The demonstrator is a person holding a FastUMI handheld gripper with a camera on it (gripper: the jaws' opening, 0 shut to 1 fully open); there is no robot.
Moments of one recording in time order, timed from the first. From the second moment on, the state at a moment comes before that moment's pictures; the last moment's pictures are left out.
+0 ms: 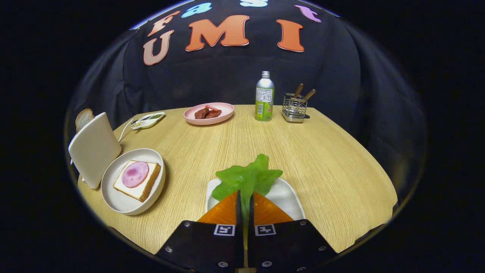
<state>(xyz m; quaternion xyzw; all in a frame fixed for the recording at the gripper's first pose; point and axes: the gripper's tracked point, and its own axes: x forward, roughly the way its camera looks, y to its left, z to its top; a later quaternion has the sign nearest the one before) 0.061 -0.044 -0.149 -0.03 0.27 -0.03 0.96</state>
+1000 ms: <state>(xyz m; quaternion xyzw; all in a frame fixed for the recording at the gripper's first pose) 0.066 0.072 -0.106 -0.04 0.23 0.07 0.97</state>
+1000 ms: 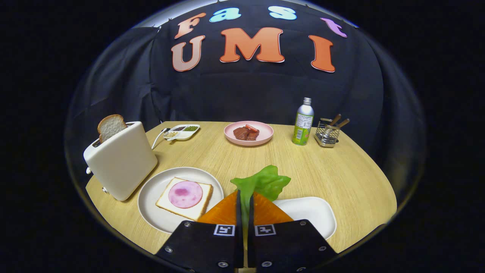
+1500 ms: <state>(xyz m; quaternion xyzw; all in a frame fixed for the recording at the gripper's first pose) 0.074 0.144 -0.108 -0.04 0.23 0.12 0.96</state>
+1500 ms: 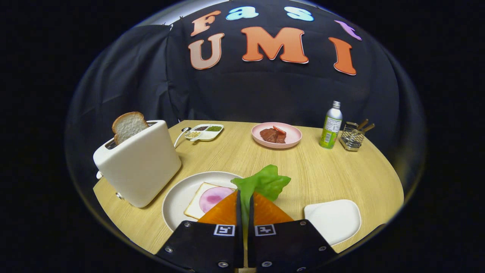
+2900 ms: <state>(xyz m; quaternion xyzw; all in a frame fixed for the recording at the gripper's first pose) 0.066 0.185 -0.132 -0.05 0.26 0.14 0.95</state>
